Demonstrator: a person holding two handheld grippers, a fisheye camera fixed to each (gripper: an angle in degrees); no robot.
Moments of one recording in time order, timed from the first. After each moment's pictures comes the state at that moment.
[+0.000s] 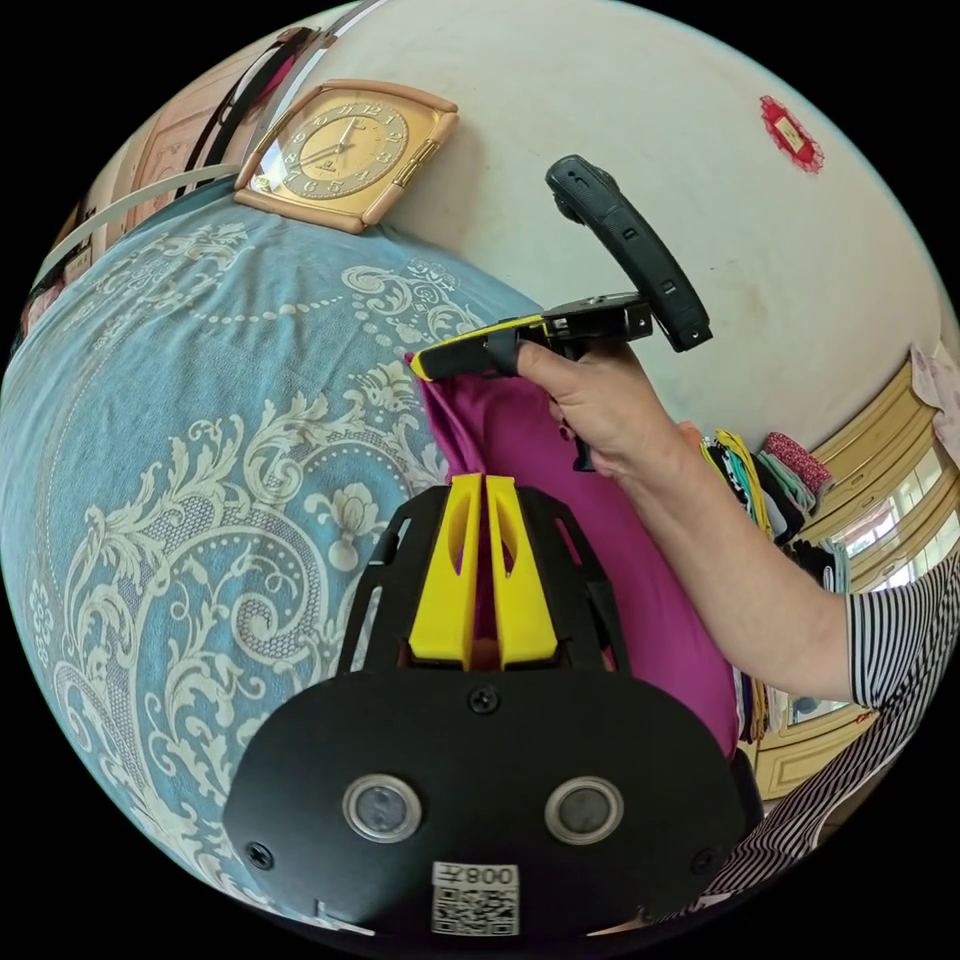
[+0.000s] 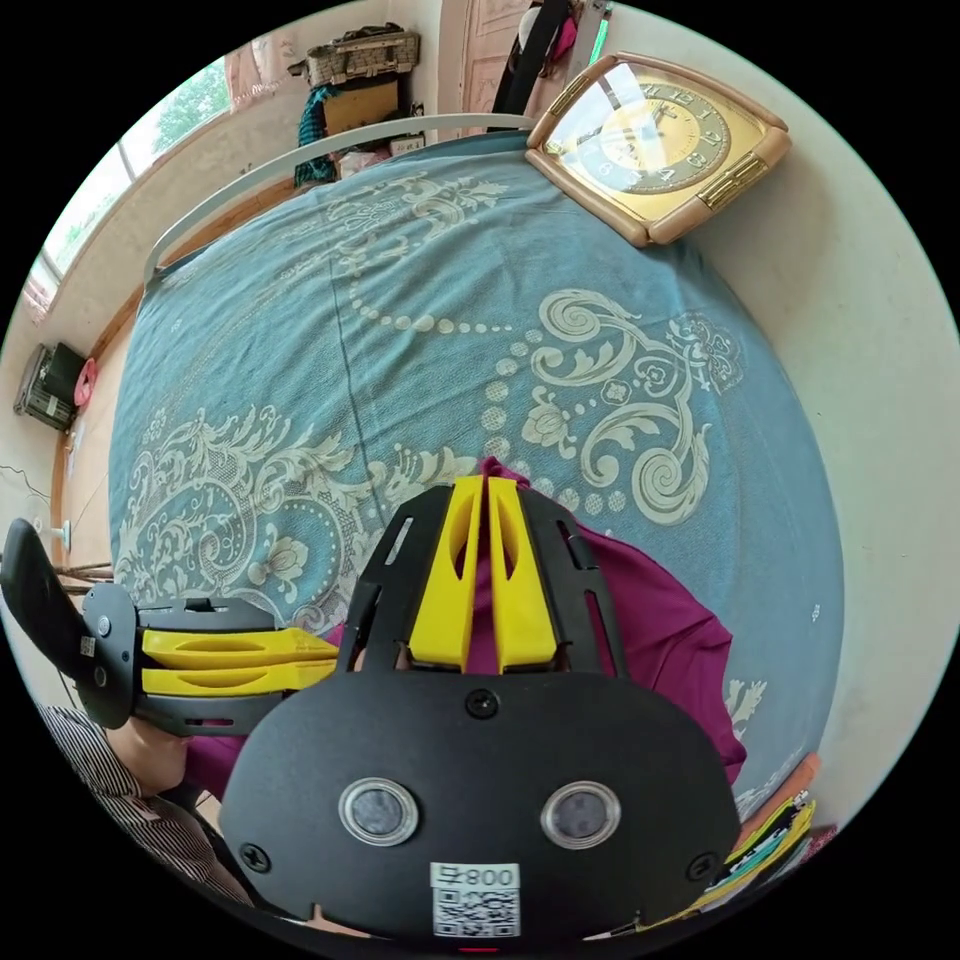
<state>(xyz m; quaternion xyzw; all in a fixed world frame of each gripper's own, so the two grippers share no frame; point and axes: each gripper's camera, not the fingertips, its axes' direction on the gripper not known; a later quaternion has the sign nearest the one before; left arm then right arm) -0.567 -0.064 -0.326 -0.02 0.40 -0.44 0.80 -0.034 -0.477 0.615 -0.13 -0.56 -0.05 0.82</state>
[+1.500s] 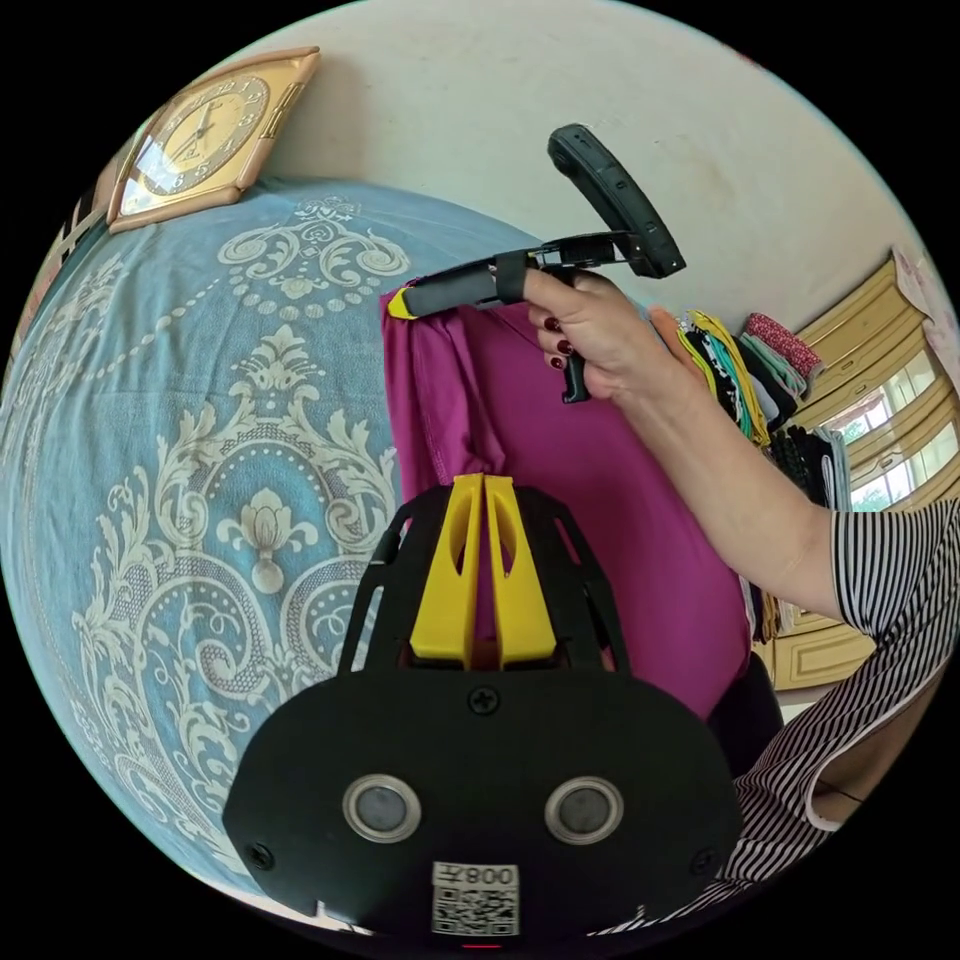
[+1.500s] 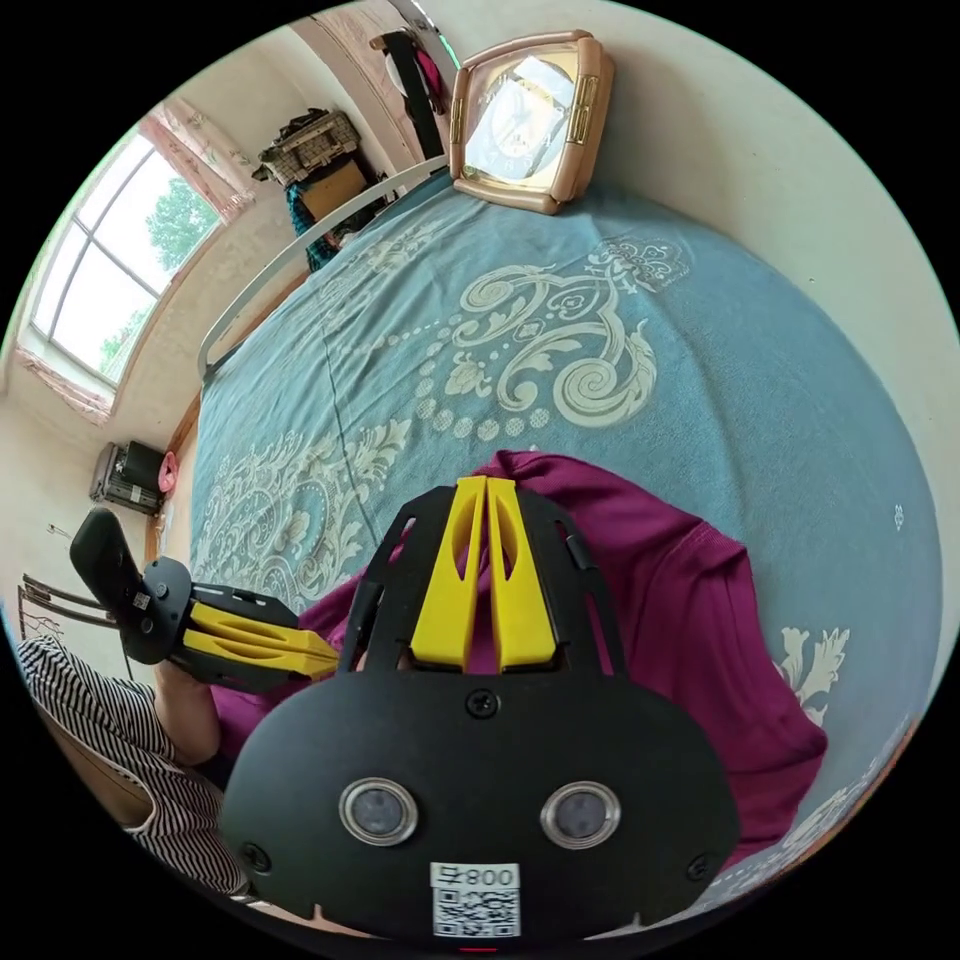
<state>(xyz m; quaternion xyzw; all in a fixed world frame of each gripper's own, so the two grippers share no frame) -0.512 -0.161 -0.366 -0.08 0.47 -0.29 0.83 -0.004 -0.421 0.709 -0.14 -0.66 0.07 0.74</state>
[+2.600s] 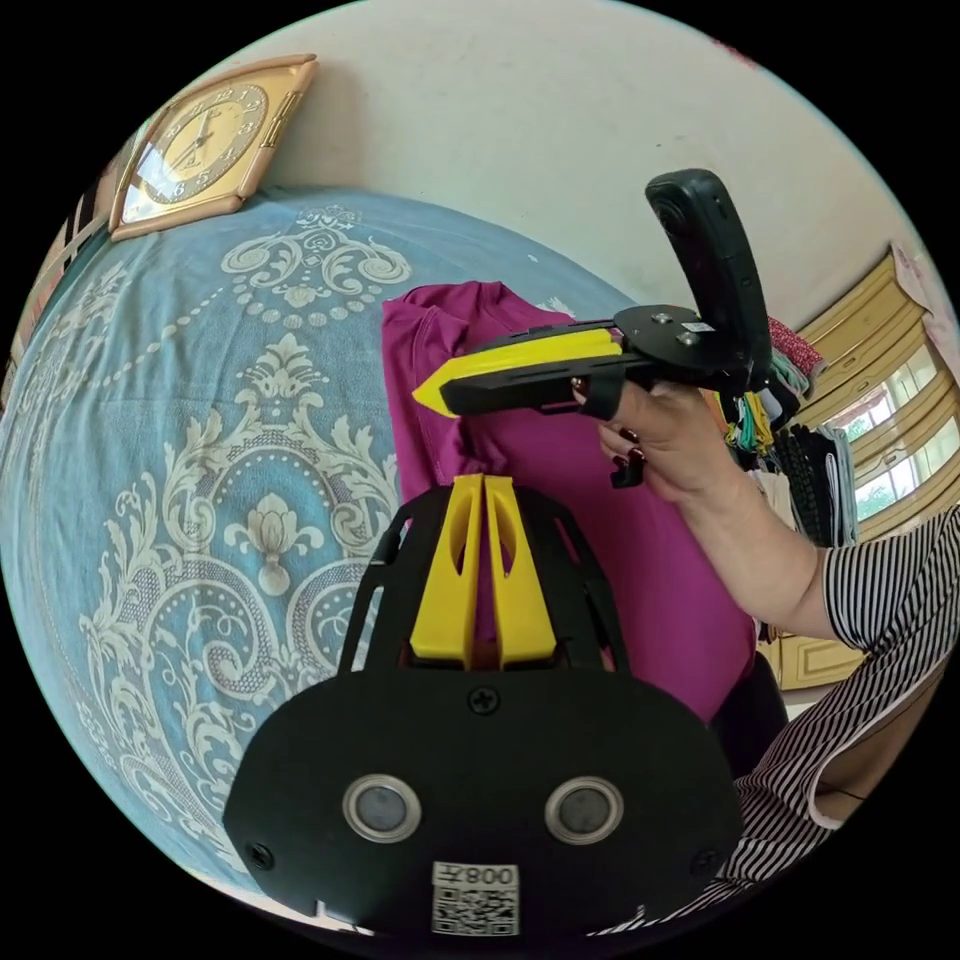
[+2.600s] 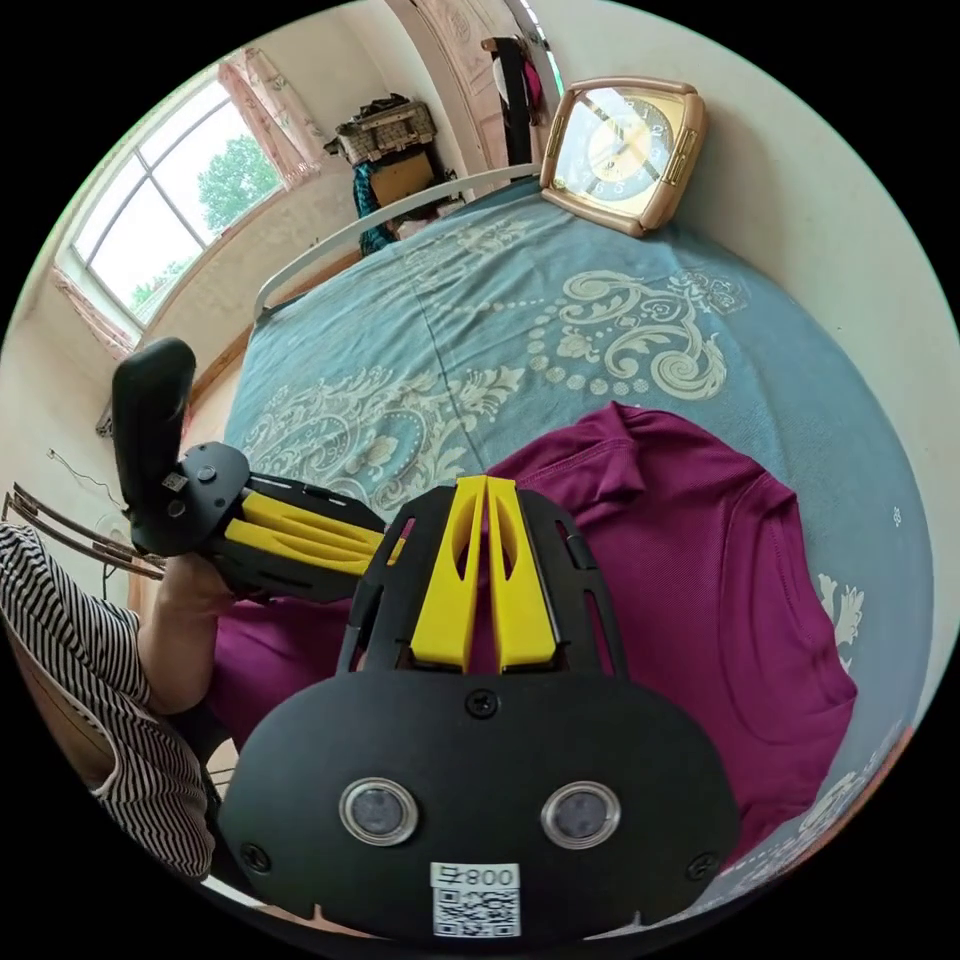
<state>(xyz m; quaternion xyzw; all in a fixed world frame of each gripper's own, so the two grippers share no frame) -0.490 -0.130 -0.431 -0.08 0.47 -0.29 0.83 -0.010 -0.203 0.605 -0.09 -0.66 0.02 0.75</state>
